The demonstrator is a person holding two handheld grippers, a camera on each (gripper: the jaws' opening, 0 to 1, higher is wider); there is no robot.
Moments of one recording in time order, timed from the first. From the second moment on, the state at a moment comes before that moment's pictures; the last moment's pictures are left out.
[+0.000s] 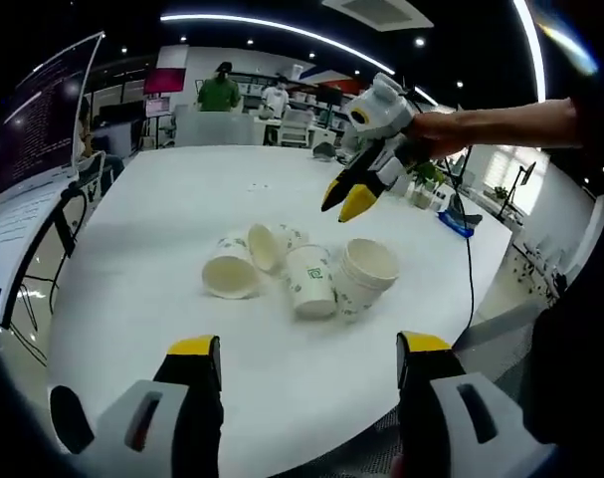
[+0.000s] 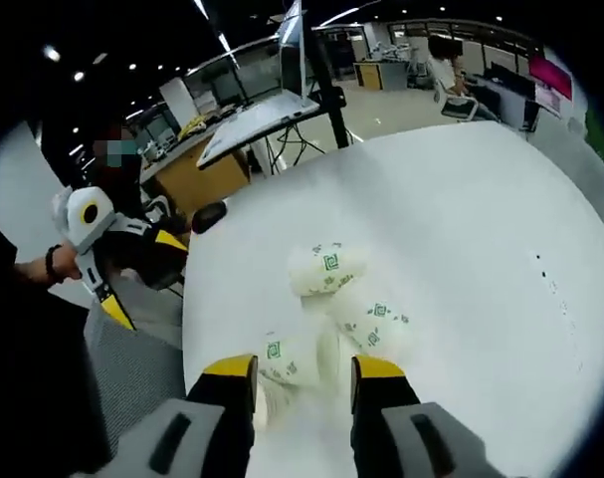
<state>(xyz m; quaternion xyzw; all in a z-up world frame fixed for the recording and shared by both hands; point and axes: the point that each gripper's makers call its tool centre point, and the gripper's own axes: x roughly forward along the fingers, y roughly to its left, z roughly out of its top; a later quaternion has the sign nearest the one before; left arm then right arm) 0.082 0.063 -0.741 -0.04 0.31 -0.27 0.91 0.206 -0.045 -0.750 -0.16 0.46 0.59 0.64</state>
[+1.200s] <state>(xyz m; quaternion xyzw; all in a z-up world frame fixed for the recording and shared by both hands) 0.144 -0.004 -0.830 0.00 0.40 -0.32 0.86 0.168 -0.012 -0.824 -0.06 0.60 0.65 0.46</state>
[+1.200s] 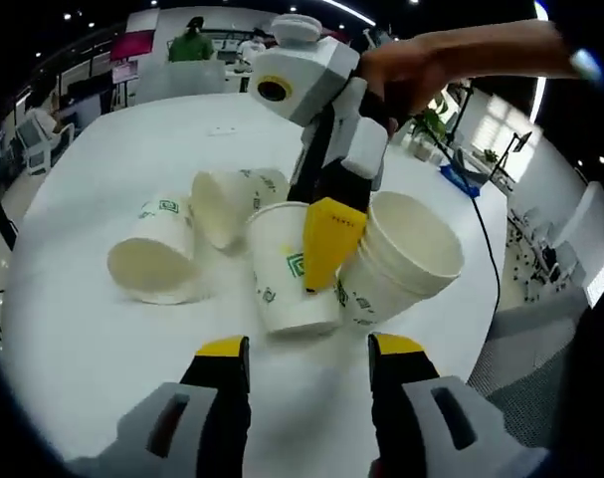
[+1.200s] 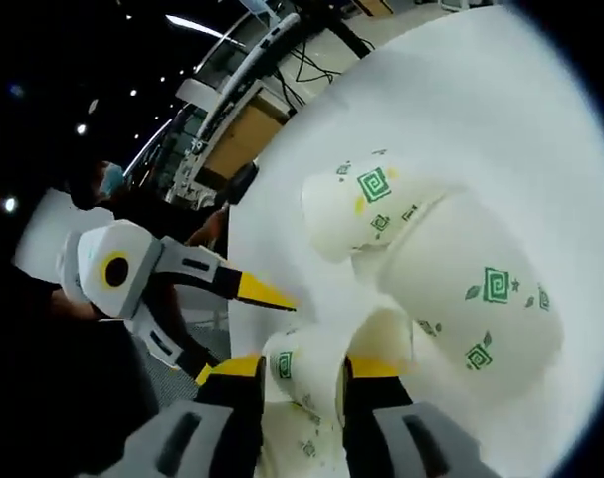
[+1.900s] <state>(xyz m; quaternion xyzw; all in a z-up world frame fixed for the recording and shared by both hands) 0.138 0.037 -0.822 -0.01 0.39 -0.28 0.88 0.146 0.033 -0.796 0.00 0.55 0.68 0.48</state>
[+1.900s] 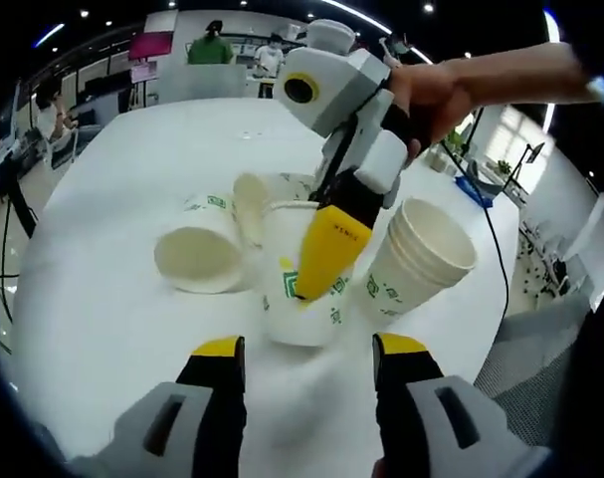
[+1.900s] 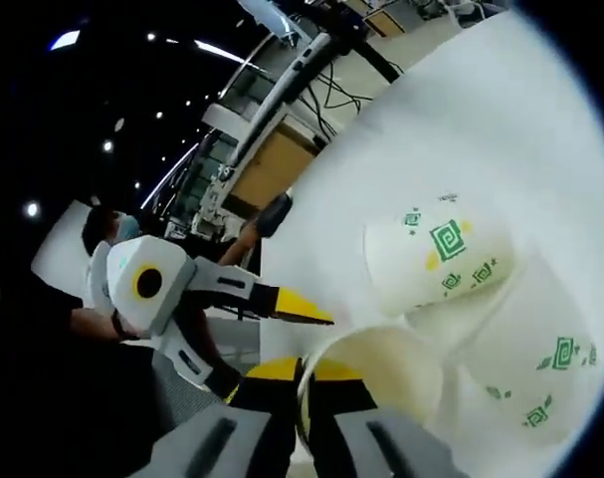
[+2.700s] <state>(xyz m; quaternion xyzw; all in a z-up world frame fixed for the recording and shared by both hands) 0.116 0.047 -0.786 -0.04 0.35 -0.26 0.90 0.150 0.019 -0.740 0.00 0.49 0.67 0.55</state>
